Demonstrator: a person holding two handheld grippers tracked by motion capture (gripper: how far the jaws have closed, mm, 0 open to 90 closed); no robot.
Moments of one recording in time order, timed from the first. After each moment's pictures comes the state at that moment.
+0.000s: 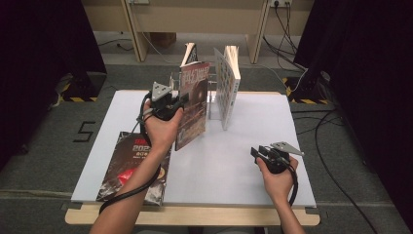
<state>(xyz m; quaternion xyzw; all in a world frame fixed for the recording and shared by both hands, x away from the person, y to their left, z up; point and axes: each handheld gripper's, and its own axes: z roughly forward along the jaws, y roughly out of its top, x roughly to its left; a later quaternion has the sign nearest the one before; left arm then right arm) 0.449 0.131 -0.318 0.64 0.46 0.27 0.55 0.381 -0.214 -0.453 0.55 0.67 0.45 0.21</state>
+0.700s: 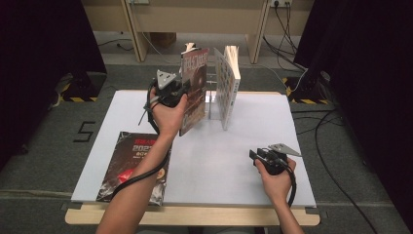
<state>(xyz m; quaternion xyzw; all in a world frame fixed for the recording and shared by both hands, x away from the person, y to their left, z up) 0.487 0.121 -0.310 0.61 0.47 0.31 0.56 0.383 -0.213 -0.464 0.54 0.68 0.45 0.20</state>
